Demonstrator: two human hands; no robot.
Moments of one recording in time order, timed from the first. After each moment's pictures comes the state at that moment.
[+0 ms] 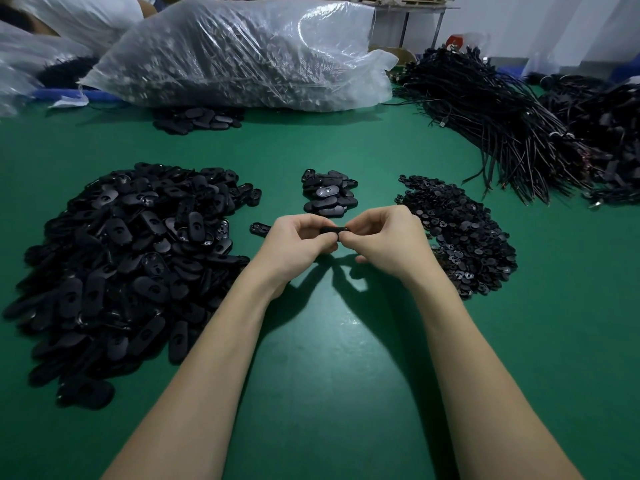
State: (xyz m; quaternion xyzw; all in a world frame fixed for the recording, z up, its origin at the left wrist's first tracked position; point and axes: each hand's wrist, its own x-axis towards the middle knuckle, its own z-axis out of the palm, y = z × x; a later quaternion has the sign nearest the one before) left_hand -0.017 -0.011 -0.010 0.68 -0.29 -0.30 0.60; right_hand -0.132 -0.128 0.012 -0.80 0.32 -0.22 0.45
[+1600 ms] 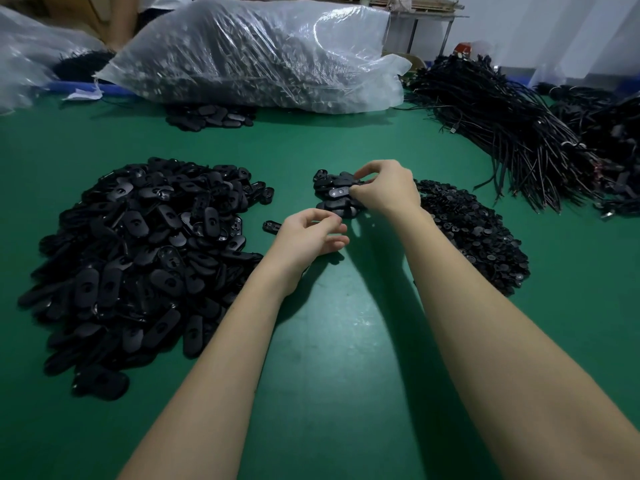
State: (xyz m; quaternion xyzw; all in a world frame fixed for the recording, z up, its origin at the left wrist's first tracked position) left_hand -0.007 -0.022 -0.016 0.62 -0.19 -0.34 0.68; right_hand -0.055 -0.172 0.033 -0.85 0.40 -0.19 0.30
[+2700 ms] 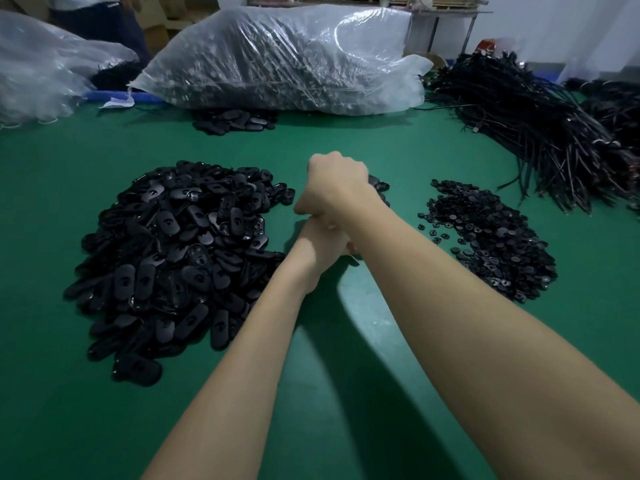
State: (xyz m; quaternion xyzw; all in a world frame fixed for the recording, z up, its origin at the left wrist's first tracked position) left_hand -0.015 -0.013 -0.001 0.70 -0.27 -0.28 0.60; right_hand 0.004 -0.088 0.065 -0.97 0.26 -0.03 0.05
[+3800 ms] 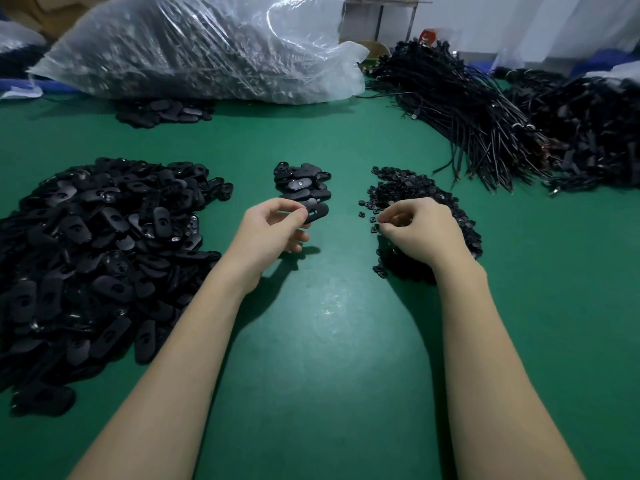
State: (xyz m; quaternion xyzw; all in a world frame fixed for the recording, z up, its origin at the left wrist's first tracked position) left_hand -0.017 -0.017 -0.009 0.67 -0.26 -0.28 0.63; right_hand -0.183 -0.187 0.012 -0.86 0.42 -0.16 0.26
